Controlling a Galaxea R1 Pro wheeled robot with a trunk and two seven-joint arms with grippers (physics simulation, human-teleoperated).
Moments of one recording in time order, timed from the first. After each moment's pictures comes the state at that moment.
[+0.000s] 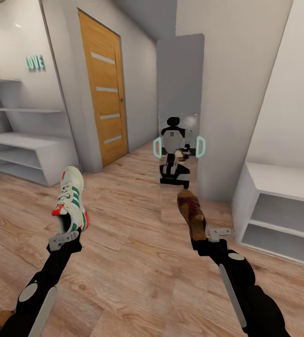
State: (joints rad) left arm -0.18 0.09 0.09 -1.46 0.27 0.01 -0.02; right arm -0.32 0.01 0.06 -1.51 0.01 0.72 -0.01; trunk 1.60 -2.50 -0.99
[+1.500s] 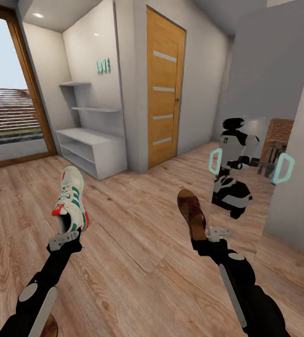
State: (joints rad) left arm -0.18 0.09 0.09 -1.46 0.27 0.01 -0.02; right arm -0.32 0.01 0.06 -1.51 0.01 0.72 -0.01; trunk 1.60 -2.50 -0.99
